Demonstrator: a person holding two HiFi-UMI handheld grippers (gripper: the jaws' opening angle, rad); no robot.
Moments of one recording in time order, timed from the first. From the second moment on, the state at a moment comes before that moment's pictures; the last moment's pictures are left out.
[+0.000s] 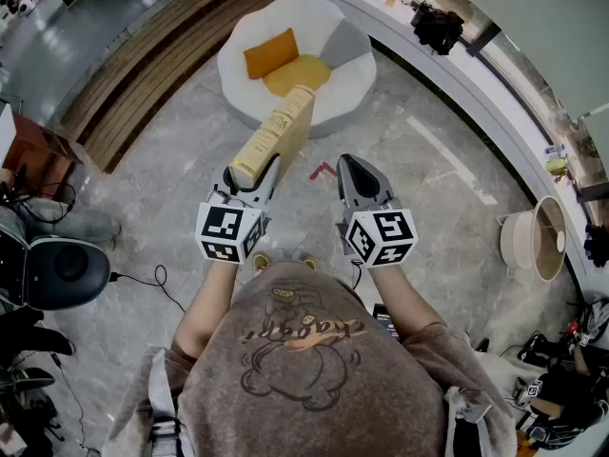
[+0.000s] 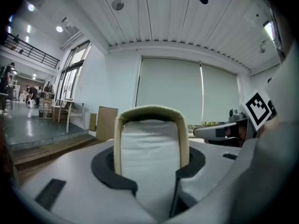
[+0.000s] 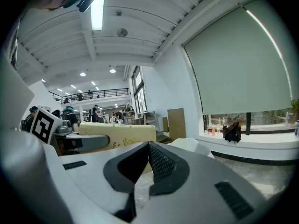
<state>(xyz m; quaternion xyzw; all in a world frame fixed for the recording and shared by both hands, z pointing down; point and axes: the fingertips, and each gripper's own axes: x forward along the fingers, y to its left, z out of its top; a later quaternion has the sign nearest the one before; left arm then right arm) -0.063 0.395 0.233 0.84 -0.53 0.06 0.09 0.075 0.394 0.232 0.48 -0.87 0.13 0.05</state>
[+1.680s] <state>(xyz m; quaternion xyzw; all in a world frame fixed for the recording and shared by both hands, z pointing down) -0.005 0.408 0.259 0.82 -0.56 0.05 0.08 0.133 0.402 0.247 0.41 -0.90 0.11 0.06</state>
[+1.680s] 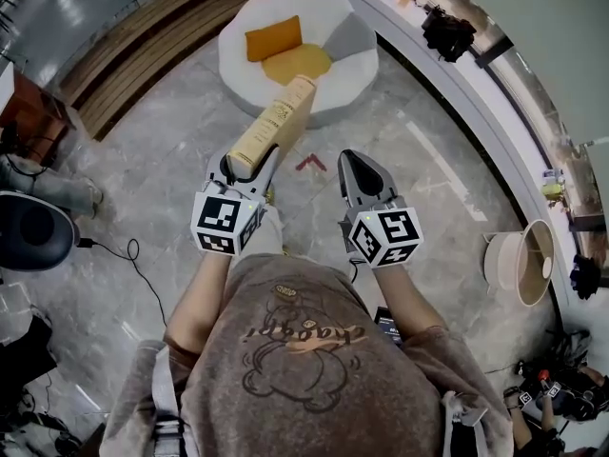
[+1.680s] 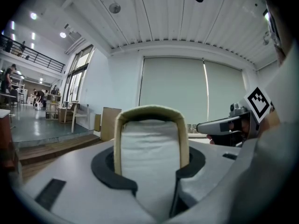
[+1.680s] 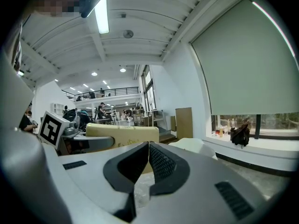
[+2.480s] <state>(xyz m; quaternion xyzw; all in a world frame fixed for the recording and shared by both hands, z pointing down) -0.024 0.288 0.268 0.83 -0.54 0.07 0.10 0.110 0.291 0.261 0.42 -0.90 0.14 0.07</state>
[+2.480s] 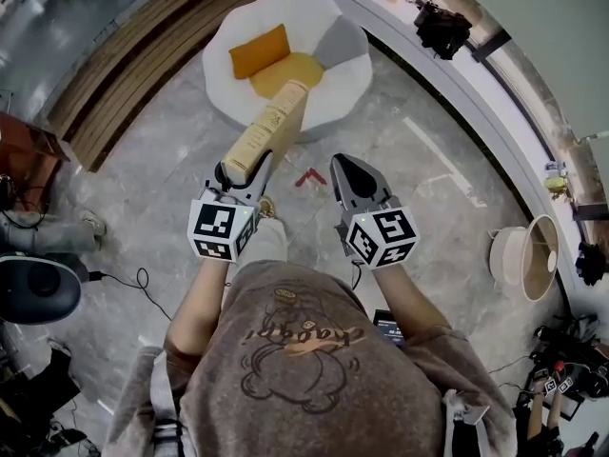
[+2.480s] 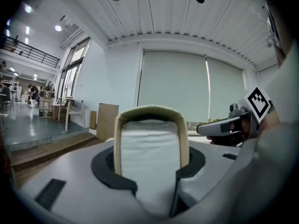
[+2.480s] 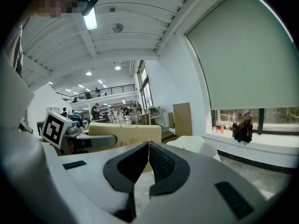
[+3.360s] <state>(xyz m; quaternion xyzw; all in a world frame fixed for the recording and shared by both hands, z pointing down) -0.086 0.119 0.266 0.86 -0.49 0.08 0.10 0.051 0.135 0.253 0.47 -0.87 0.15 0.07</state>
